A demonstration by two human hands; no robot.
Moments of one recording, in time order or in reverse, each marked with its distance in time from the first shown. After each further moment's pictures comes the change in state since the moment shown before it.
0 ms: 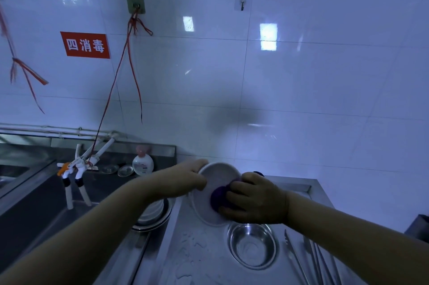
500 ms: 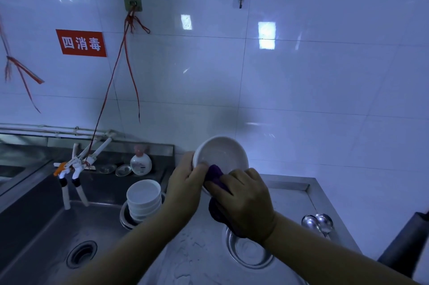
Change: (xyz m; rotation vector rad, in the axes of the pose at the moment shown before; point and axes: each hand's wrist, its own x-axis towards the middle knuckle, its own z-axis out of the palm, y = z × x) left_hand 0.004 -0.009 0.054 -0.498 0.718 0.238; right_hand 0.041 -0.035 -0.003 -0.046 0.087 0.638
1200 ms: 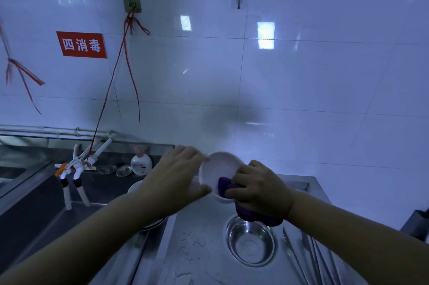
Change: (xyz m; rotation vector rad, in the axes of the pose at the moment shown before) left_hand 0.009 0.020 -0.043 1.150 -0.351 0.504; right_hand -0.012 0.065 -0.006 0.175 -0.378 -0.345
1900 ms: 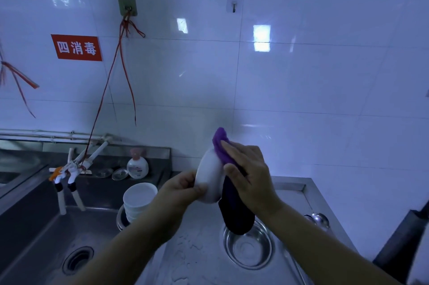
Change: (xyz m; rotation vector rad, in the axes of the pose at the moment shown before) left_hand -0.015 0.023 0.028 -1.487 -0.026 -0.457; right_hand 0.037 -0.030 -0.017 0.476 0.475 0.763
